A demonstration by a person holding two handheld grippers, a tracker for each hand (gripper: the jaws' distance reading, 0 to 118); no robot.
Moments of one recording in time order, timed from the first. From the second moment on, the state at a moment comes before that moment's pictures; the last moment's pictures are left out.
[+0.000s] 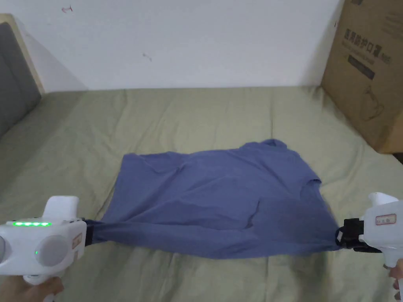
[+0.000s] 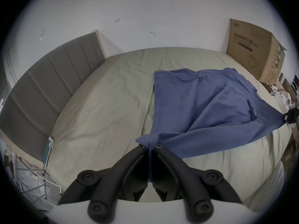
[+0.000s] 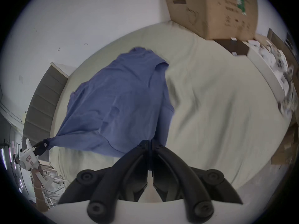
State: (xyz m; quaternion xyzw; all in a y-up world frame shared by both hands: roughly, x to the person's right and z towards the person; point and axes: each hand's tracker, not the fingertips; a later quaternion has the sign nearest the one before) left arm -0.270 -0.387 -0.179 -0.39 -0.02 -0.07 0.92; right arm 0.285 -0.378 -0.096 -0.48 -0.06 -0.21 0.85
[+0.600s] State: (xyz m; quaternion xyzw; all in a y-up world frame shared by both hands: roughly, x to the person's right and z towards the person) left arm -0.291 -0.413 -0.066 -0.41 0.01 -0.04 0.91; right arm 0.278 -0.403 0.002 -0.47 -0.08 -0.21 0.85
